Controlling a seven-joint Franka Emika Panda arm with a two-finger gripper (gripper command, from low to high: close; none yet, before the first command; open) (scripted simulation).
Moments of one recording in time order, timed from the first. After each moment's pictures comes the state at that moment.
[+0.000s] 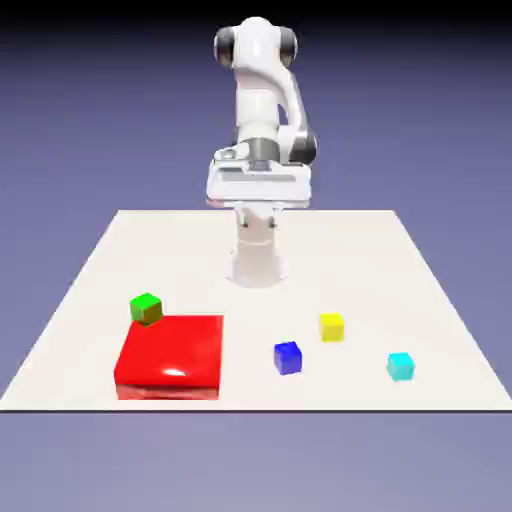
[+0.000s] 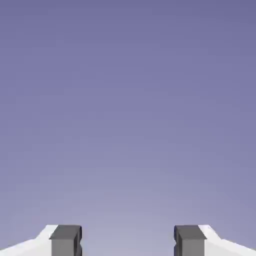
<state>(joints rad) 0.01 -0.53 0.01 -2.77 -0.01 2.98 0.75</state>
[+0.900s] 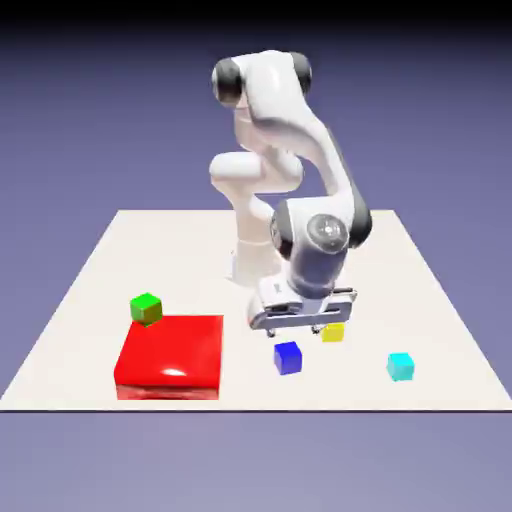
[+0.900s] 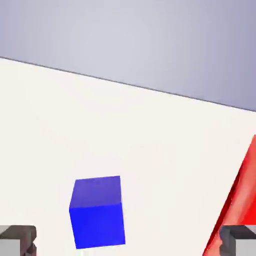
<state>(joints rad) -0.02 0.45 0.22 -1.89 -0.17 1.81 0.85</state>
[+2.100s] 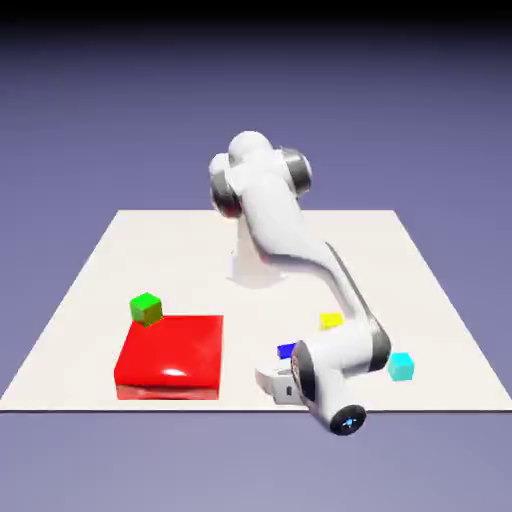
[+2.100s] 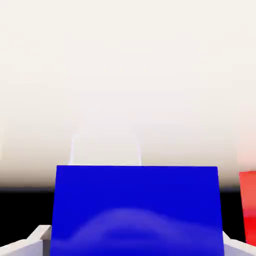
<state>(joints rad) -0.04 1.11 0.38 -1.30 -0.27 1.01 0.93</state>
